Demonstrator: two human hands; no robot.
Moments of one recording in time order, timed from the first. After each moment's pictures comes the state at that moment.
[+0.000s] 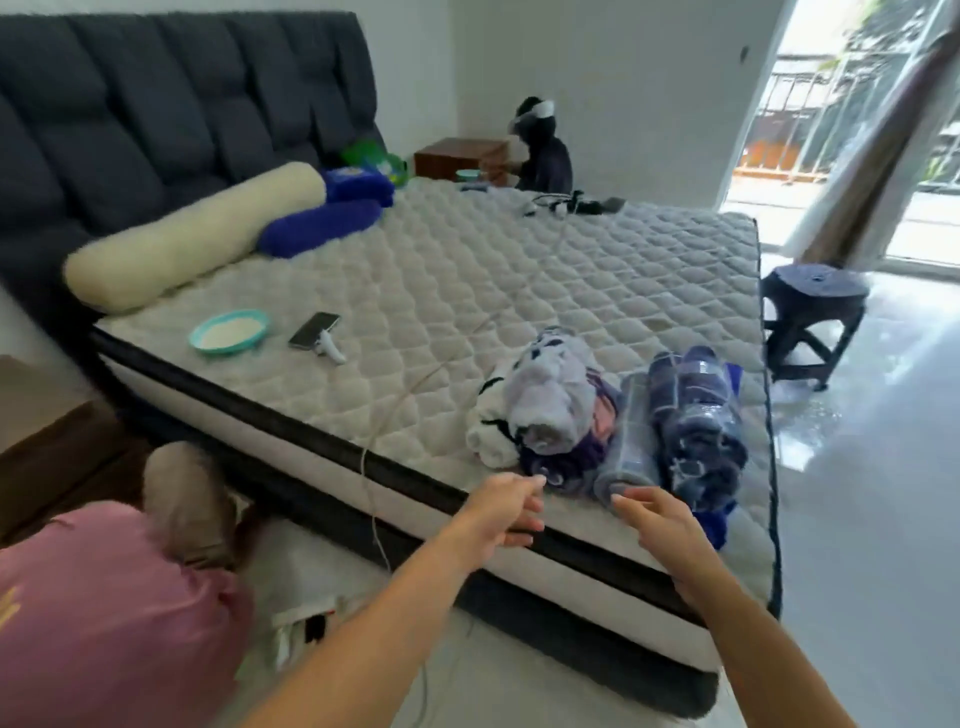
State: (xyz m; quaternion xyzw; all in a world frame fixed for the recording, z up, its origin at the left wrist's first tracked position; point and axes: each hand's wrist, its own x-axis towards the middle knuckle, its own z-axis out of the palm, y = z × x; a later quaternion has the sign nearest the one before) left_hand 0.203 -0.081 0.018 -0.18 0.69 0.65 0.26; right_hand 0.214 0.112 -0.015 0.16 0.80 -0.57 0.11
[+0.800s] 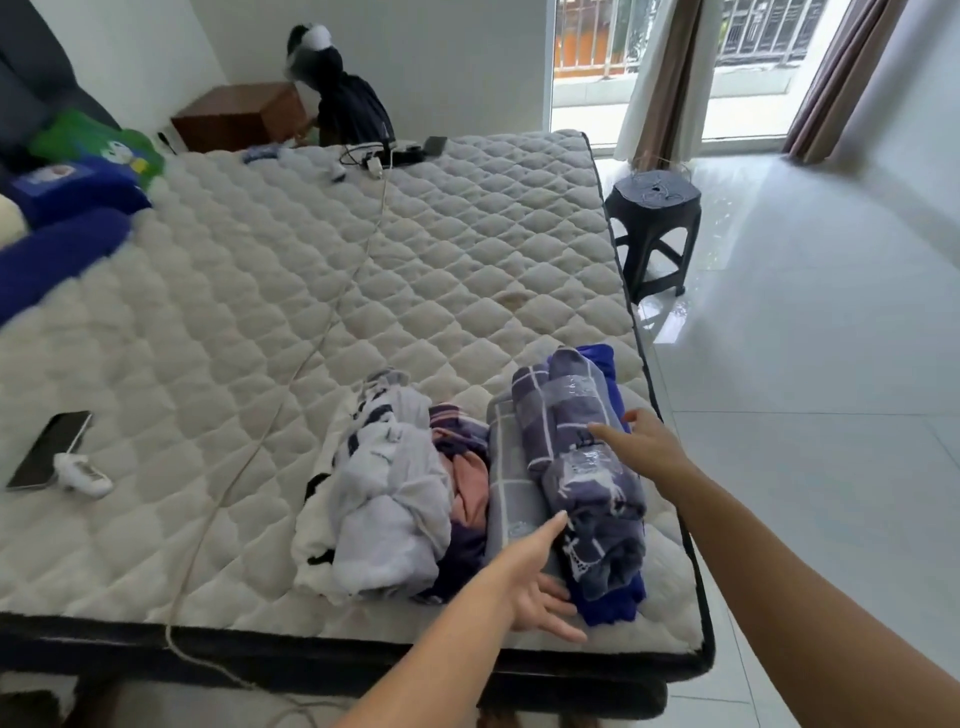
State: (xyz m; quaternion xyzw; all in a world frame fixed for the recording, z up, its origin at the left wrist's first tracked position) left_hand 0.007 0.122 -0.058 -0.30 0.49 0.57 0.59; right_hand -0.024 0.304 -0.036 0.33 0.80 -0.49 0.09
